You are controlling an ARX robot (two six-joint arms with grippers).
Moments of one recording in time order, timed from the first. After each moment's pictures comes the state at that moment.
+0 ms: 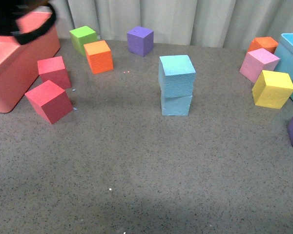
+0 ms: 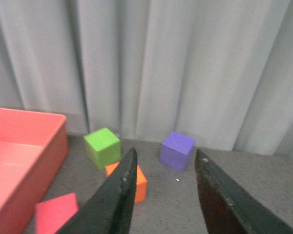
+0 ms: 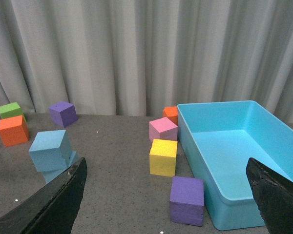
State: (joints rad) left arm -0.42 1.80 0.82 0.99 -0.42 -0.04; right arm 0.00 0.00 0.00 0.00 0.00 0.00
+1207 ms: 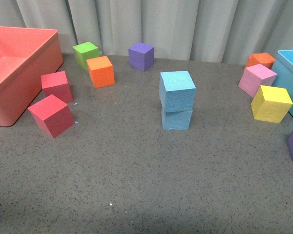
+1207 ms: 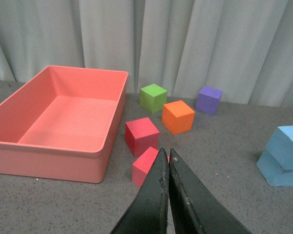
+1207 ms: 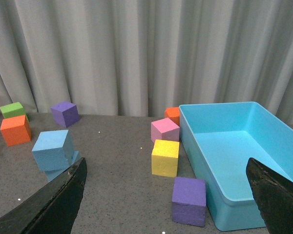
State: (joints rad) left arm 0.00 0.76 0.02 0.73 0.00 -0.01; right arm 0.00 0.00 0.00 0.00 0.00 0.00
